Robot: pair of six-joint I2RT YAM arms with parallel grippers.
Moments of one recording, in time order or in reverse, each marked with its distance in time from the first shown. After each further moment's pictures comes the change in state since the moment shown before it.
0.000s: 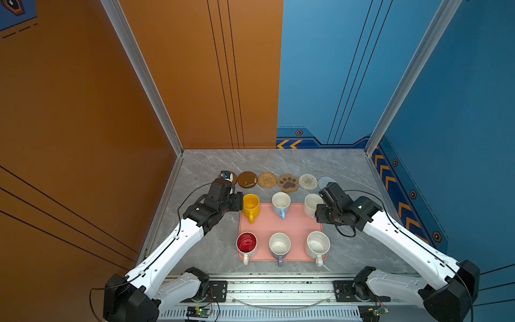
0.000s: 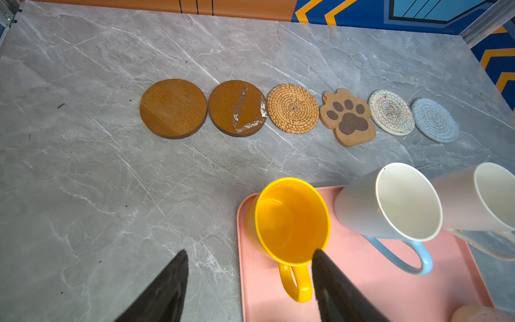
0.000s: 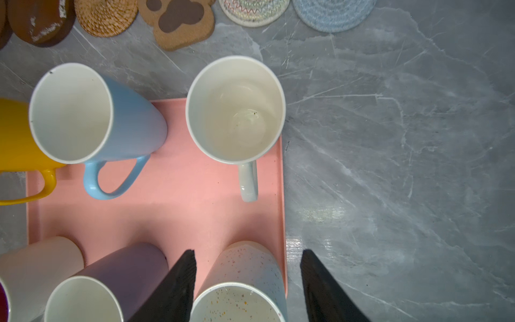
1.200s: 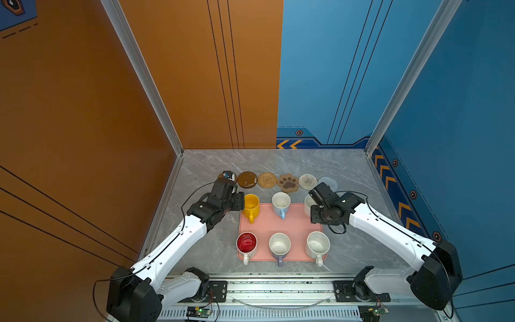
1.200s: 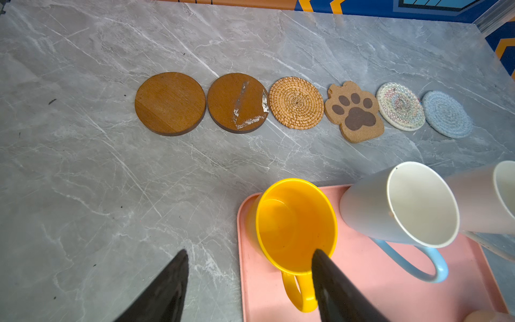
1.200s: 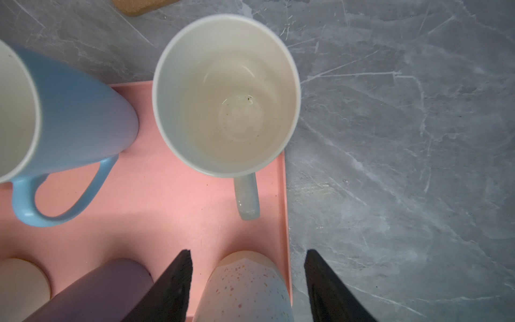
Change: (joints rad) left arm 0.002 0.047 0.000 0.023 0.001 0.003; right arm -0.018 0.144 -0.006 0.042 0.000 0.033
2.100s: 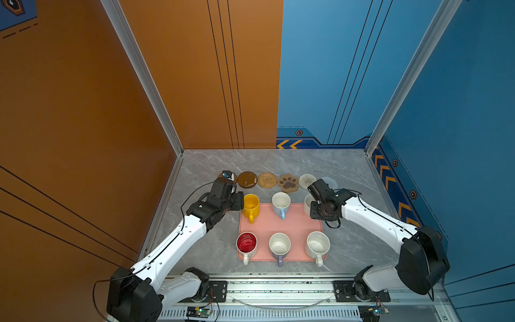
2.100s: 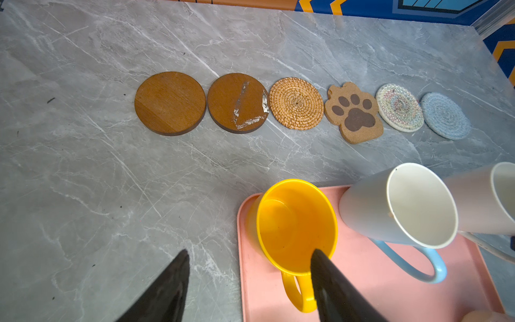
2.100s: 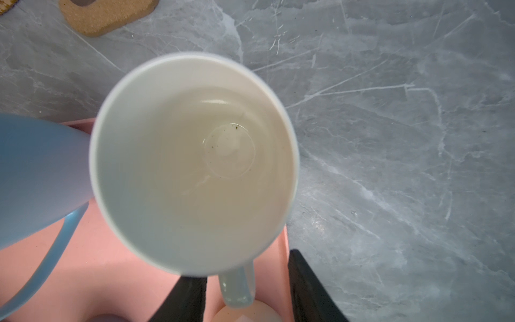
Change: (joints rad) left arm 0.014 0.000 0.000 0.001 0.016 0.000; right arm -0.071 0.120 -0.014 0.116 -0.013 -0.024
